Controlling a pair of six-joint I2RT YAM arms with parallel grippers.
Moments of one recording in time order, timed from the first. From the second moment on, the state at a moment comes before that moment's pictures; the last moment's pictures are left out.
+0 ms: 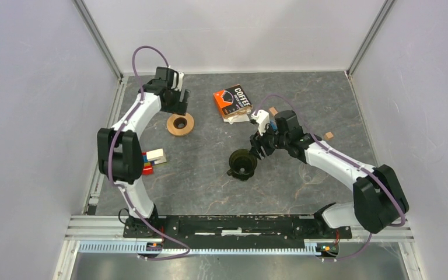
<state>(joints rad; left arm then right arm) -0.19 1.80 1.51 -0.64 -0.09 0.09 0.51 1.39 0.81 -0.15 -0.43 -0.18</state>
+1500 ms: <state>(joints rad) -0.03 2.09 1.66 -0.80 0.17 0.05 0.51 1.30 0.97 -0.29 -0.34 -0.34</state>
